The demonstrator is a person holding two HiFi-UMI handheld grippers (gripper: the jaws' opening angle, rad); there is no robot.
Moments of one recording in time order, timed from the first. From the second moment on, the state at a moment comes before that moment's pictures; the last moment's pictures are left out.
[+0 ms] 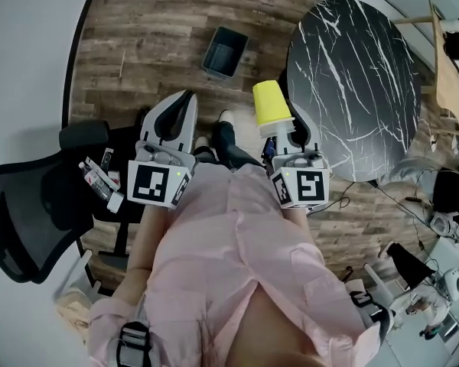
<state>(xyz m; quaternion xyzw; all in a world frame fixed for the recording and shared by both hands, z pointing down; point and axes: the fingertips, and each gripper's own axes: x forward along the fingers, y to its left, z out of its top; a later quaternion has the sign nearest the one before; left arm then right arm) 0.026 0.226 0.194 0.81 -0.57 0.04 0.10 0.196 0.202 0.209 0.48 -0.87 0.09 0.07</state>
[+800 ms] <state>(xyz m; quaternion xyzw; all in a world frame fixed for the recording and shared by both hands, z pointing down) 0.022 0.169 0.197 0.80 -0.59 0.04 0.12 0.213 0.146 0.224 0.48 -0.86 0.12 0.07</state>
